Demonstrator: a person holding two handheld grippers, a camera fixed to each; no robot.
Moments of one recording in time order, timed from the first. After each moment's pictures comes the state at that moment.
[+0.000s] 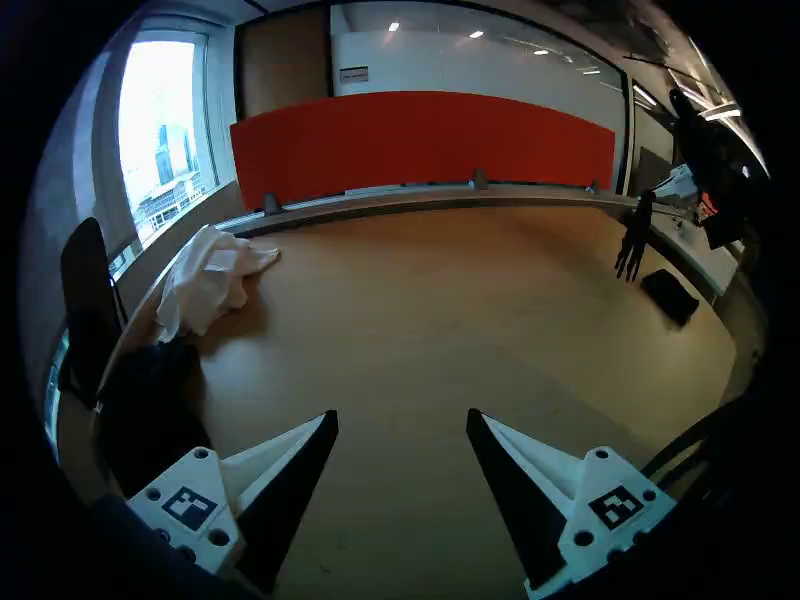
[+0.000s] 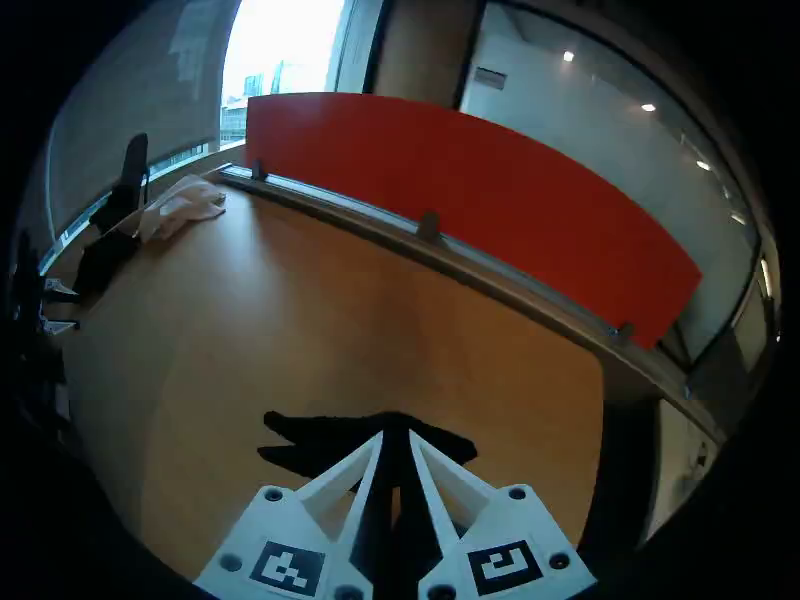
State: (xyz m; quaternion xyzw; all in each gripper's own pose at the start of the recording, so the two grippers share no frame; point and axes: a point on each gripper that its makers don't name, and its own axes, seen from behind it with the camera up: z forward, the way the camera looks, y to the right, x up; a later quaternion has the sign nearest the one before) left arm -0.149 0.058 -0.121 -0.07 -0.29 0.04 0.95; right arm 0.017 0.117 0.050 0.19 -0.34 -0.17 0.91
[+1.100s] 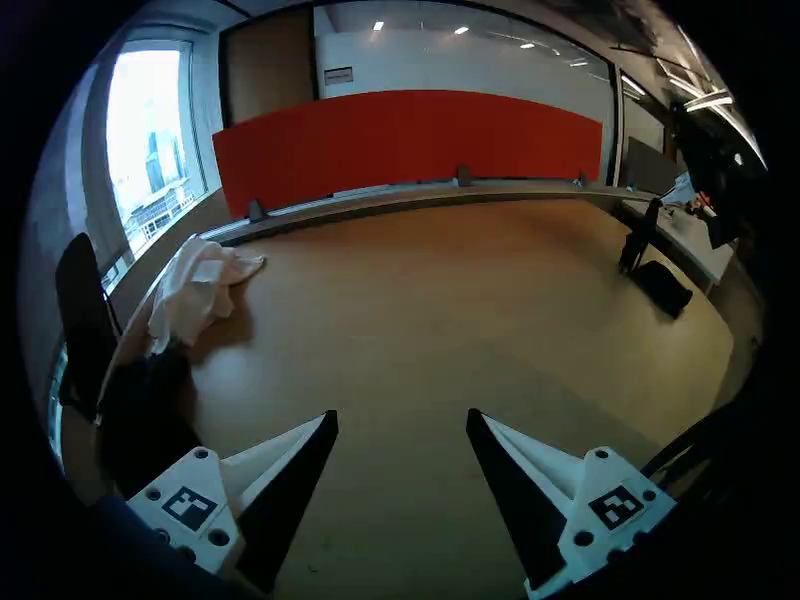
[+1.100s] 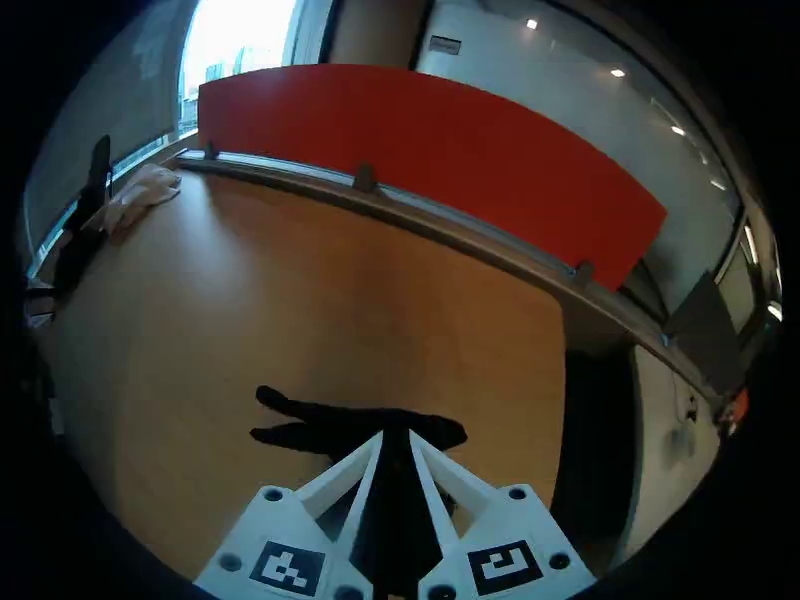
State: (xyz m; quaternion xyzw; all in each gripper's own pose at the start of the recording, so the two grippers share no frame) left arm -0.143 0.079 -0.121 -0.08 -0.29 0.06 0.95; right arm -0.005 0.223 0.025 0.12 -0.38 -0.16 0.90
